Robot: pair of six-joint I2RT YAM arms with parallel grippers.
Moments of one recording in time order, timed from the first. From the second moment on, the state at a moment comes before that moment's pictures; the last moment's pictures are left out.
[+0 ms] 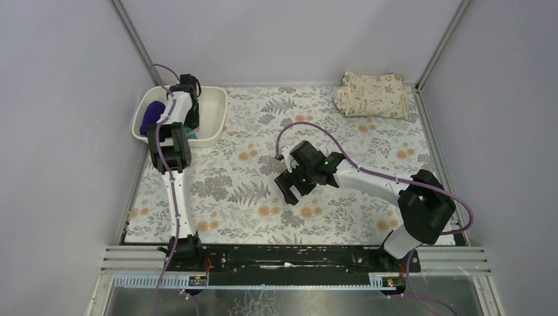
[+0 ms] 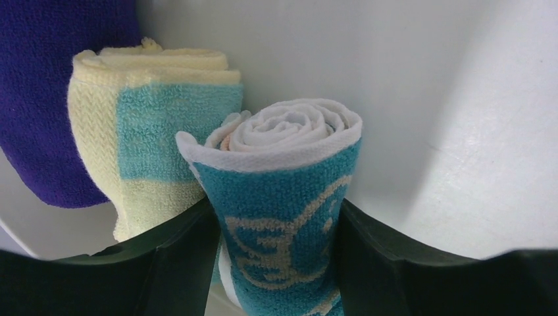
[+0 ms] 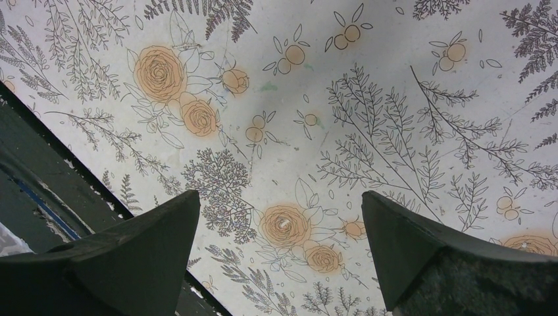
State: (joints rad) left arm 0.16 2.46 2.16 -0.91 -0.41 0.05; right arm 0.85 1.59 1.05 -0.50 -0.17 0.09
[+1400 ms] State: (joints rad) left arm 0.15 2.35 1.99 -0.80 -0.49 0.09; right arm 0.85 1.59 1.05 -0.50 -0.17 0.06
